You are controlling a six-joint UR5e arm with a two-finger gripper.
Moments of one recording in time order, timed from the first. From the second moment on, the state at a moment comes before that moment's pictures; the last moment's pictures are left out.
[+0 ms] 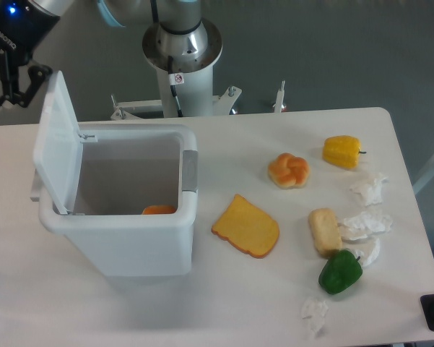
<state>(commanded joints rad) 2.16 -1.54 -1.58 -1.04 0.80 0.20</state>
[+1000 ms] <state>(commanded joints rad) 2.25 -1.58 -1.58 -1.04 1.08 0.40</state>
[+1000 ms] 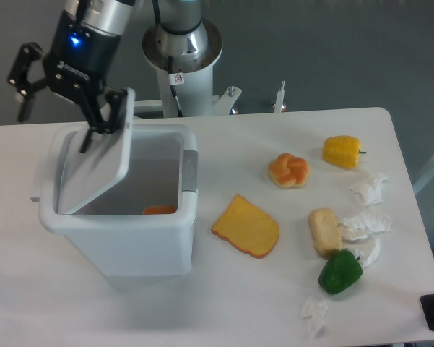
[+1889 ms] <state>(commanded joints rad) 2.31 -1.59 -1.61 -1.05 1.13 0.43</state>
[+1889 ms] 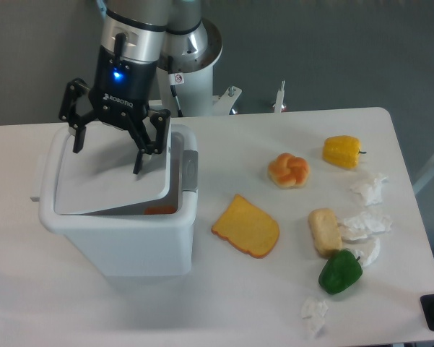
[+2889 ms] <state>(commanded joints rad) 2.35 -1.59 -1.63 -1.05 1.15 0.42</state>
